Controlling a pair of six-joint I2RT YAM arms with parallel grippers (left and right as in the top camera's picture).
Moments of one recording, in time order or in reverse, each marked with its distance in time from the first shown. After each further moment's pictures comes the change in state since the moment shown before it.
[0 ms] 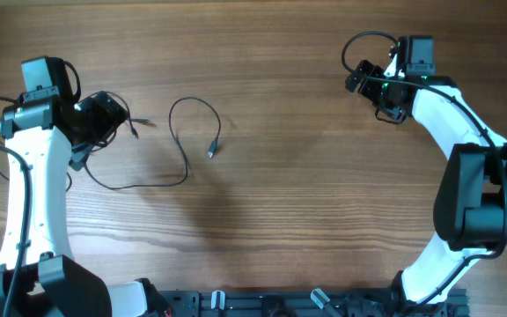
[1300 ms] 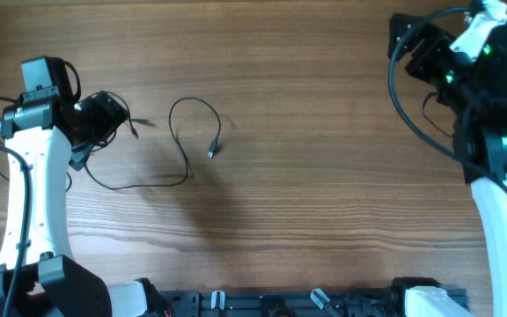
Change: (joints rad) left arm 0.000 0.000 0.000 0.001 0.006 0.000; right arm 0.000 -0.700 -0.001 0.004 0.003 0.000
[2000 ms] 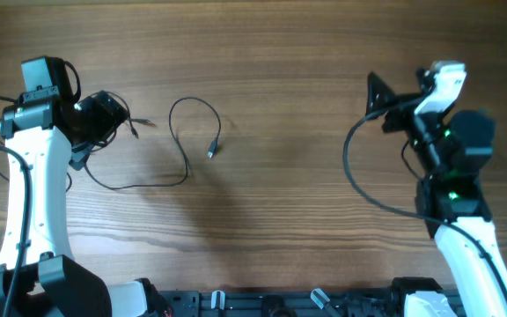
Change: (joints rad) left arm 0.000 0.000 0.000 0.002 0.000 0.000; right arm 0.002 -0.169 -0.680 0.692 -0.033 -0.359
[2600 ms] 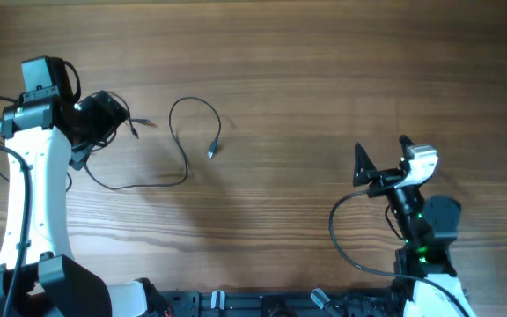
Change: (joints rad) left arm 0.000 0.000 0.000 0.000 0.000 0.000; right arm 0.000 -0.221 -0.592 0.402 0.010 -0.026
